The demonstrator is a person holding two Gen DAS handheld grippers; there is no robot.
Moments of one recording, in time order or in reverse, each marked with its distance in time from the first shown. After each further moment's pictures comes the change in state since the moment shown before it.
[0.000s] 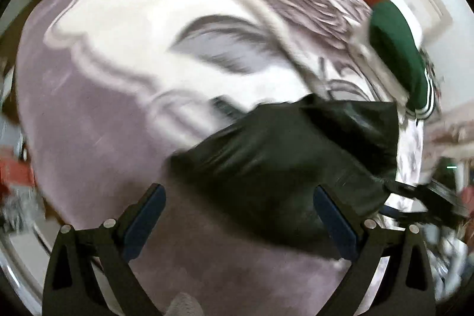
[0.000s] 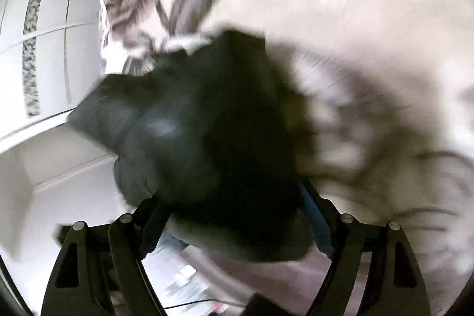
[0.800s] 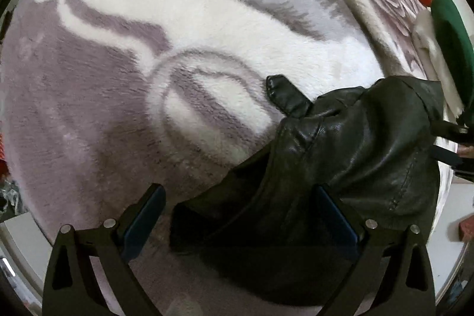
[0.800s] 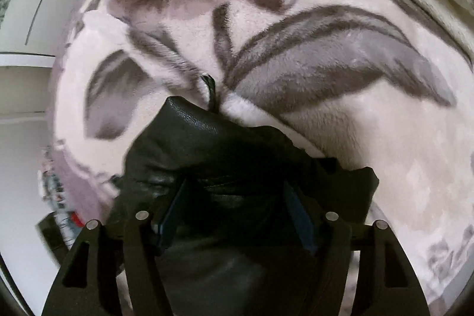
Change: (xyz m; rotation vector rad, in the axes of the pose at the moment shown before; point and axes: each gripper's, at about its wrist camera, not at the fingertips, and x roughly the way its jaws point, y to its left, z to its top) left arm 0.083 0.068 0.014 -0.131 0.147 0.095; right arm 0.119 0.091 0.102 -0.262 0.070 -0.207
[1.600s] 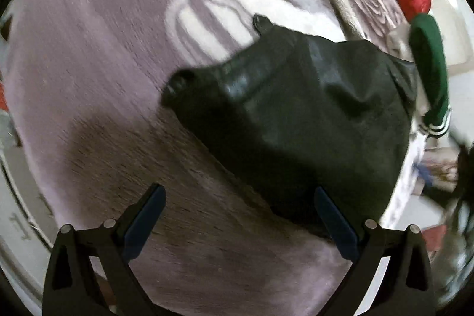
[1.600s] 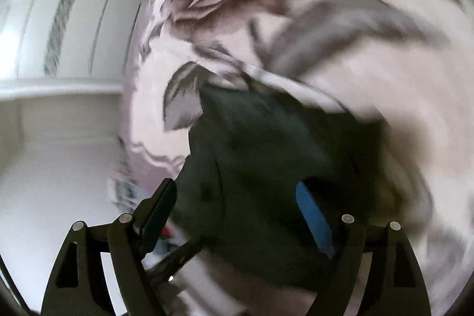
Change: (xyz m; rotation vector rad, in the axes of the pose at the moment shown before) left arm -0.016 0.005 -0.075 -0.166 0.048 -0.220; right arm -0.092 -0.082 -0.087 0.183 -0.098 0.397
